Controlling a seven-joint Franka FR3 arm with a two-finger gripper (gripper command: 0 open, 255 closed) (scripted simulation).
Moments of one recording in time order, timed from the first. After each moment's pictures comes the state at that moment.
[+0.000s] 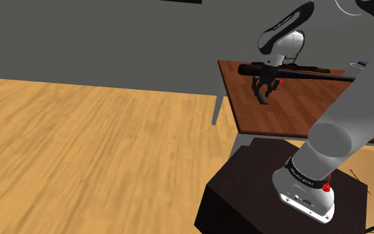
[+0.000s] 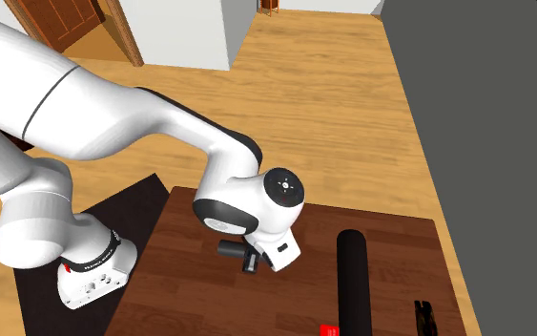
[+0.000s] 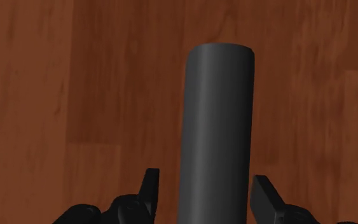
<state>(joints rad) -0.29 0.02 -0.49 -2.34 0.05 2.13 0.03</state>
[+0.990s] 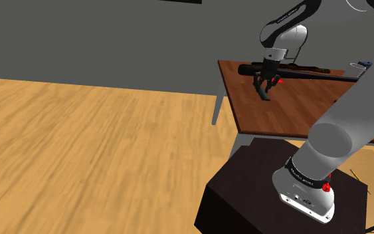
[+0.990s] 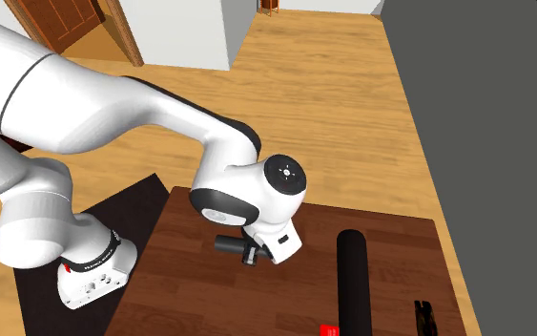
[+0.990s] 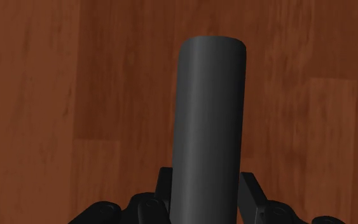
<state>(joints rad) -0.29 -0.03 -0.48 -2.31 0.04 2.06 0.06</state>
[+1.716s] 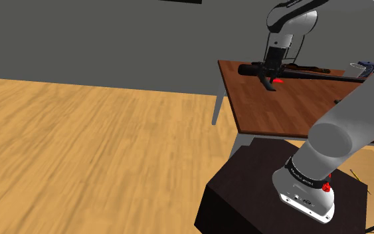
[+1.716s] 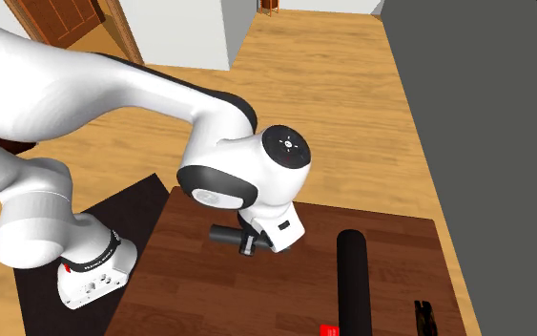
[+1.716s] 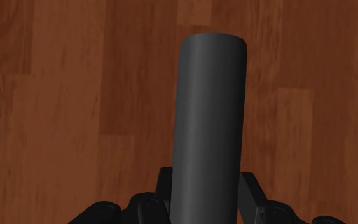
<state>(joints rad) -0.29 -0.13 -0.47 -2.24 0.00 1.91 0.10</state>
